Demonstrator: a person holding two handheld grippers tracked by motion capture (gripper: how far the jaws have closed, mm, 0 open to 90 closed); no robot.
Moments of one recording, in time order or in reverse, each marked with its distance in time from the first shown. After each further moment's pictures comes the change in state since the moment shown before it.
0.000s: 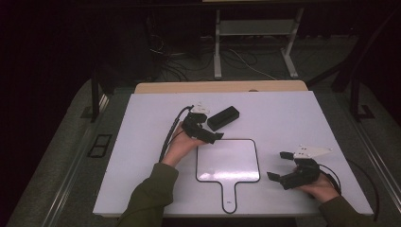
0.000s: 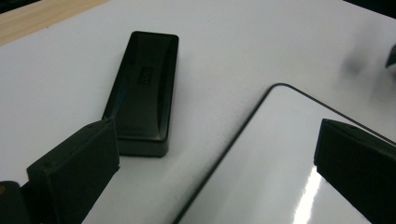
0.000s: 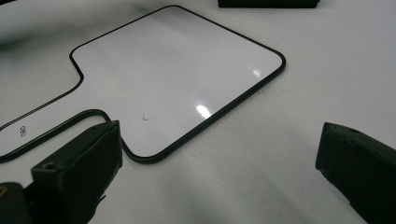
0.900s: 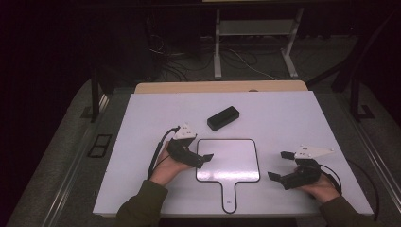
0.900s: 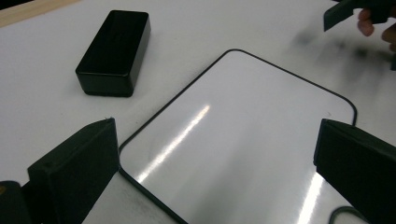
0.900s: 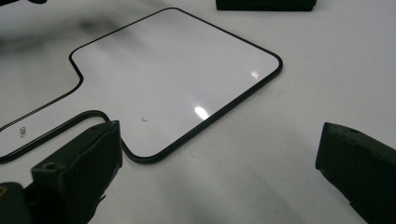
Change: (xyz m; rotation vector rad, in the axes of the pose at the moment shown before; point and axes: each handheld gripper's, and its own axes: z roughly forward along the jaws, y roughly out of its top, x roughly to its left) left arm -0.042 -0.053 -0.053 -0.063 0.007 0.032; right arm 0.001 0.000 -0.003 -0.009 -0.008 -0.002
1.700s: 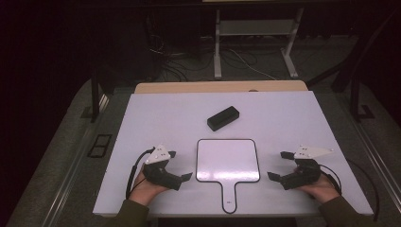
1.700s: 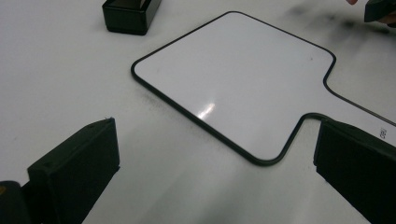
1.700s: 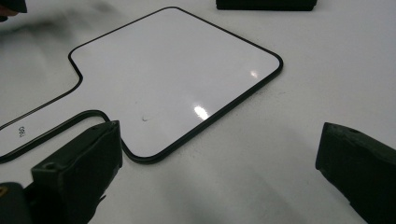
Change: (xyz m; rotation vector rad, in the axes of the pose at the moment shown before) left arm -0.008 -0.063 -0.057 -0.026 0.041 -0.042; right arm 0.001 0.000 0.001 0.004 -0.003 -0.002
